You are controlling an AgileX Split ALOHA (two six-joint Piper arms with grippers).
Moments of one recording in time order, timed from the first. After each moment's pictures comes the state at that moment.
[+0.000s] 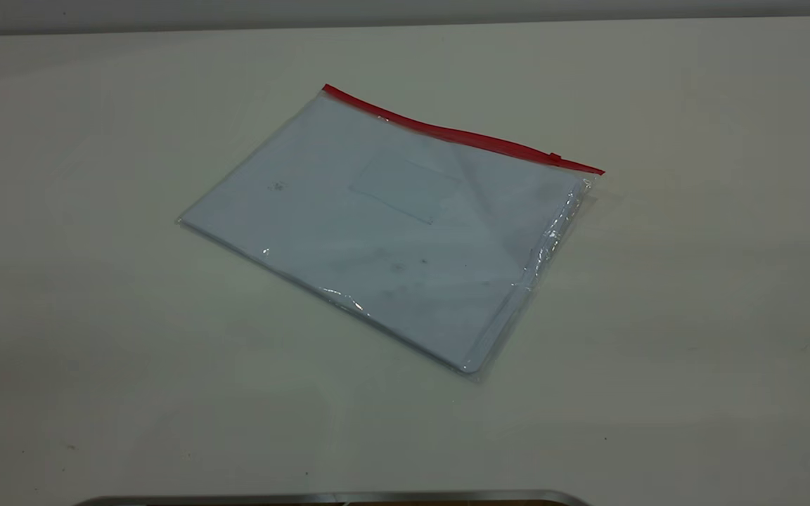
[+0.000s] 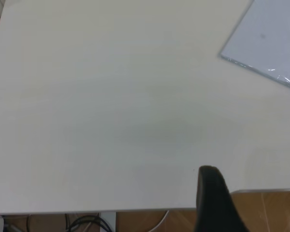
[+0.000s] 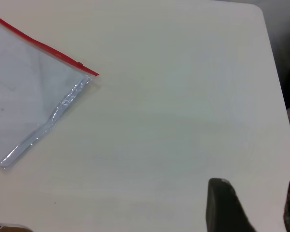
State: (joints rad) left arm 0.09 -0.02 -0.49 -0.08 1.14 0.11; right arm -0.01 -0.02 -0.48 0.05 1.13 -0.10
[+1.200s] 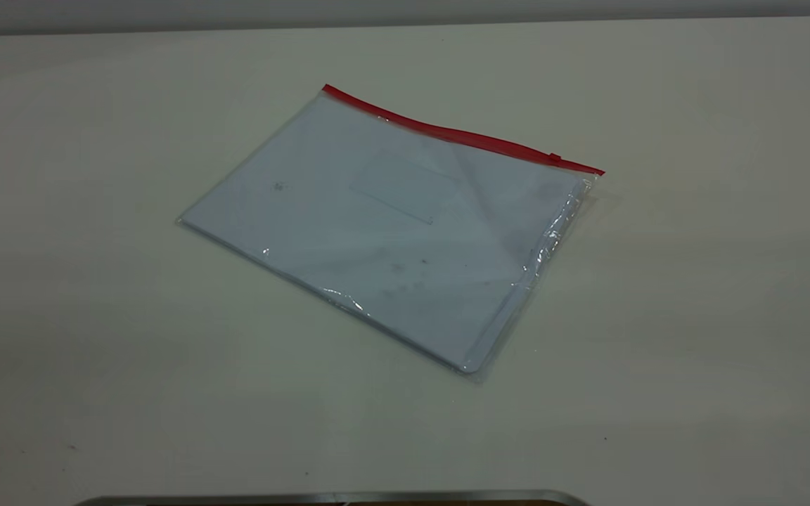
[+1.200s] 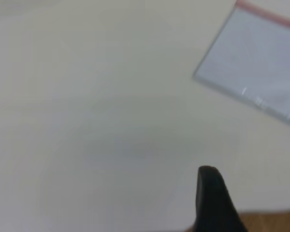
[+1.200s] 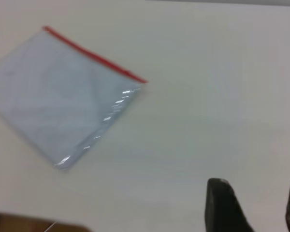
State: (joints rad) left arm 0.09 0.00 -0.52 -0.17 1.08 0.11; right arm -0.01 0.02 -0.48 0.22 1.11 -0.13
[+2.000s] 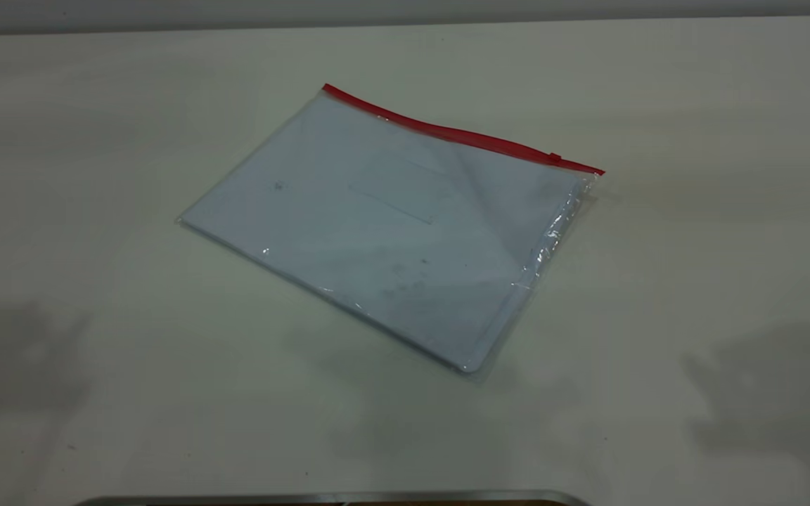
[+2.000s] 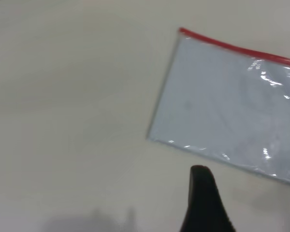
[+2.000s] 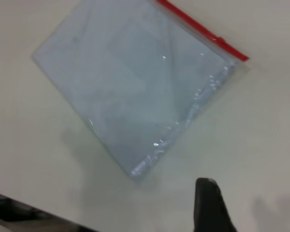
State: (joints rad) left arm 0.09 1.10 -0.84 -0.57 0.63 0.62; right arm -0.01 1.15 -0.49 0.97 0.52 -0.89
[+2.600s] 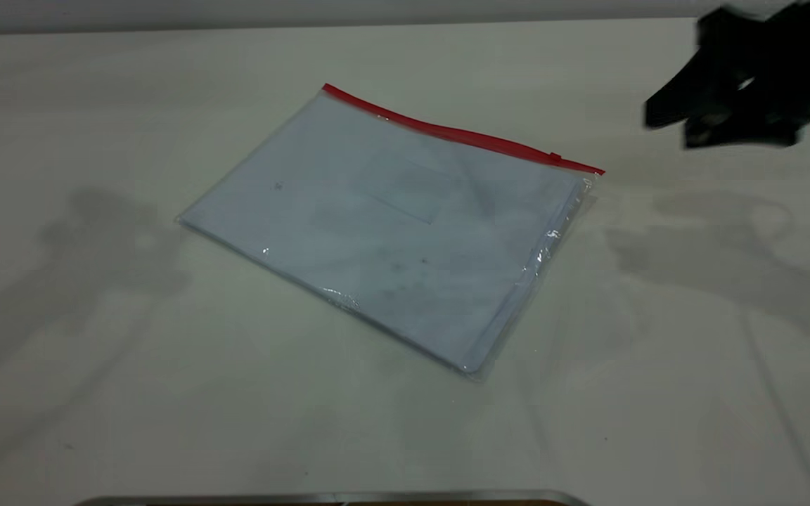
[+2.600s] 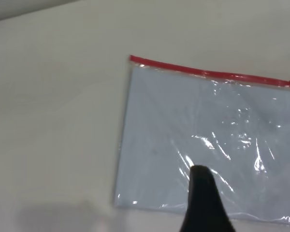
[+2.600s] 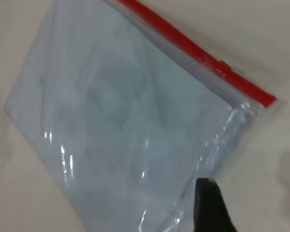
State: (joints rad) left arm -0.05 1.55 -1.04 -0.81 0.49 0.88; right arm -0.01 2.06 -0.86 1.64 0.55 -1.49
